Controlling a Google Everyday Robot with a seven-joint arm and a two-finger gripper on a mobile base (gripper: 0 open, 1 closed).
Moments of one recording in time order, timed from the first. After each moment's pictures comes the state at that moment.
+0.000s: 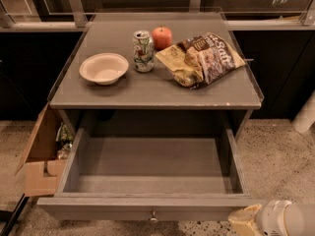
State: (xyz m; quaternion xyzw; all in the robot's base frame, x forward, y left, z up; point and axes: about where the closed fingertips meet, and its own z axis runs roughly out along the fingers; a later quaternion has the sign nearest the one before) arm 0.311 -0.208 0.622 -0.32 0.89 0.21 0.24
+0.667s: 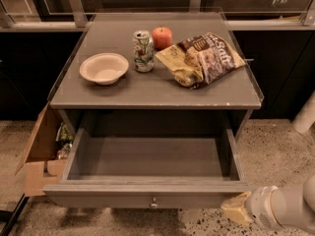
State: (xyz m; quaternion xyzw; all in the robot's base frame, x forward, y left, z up) arm 0.347 -0.198 0.609 -0.34 0.89 0.21 0.24
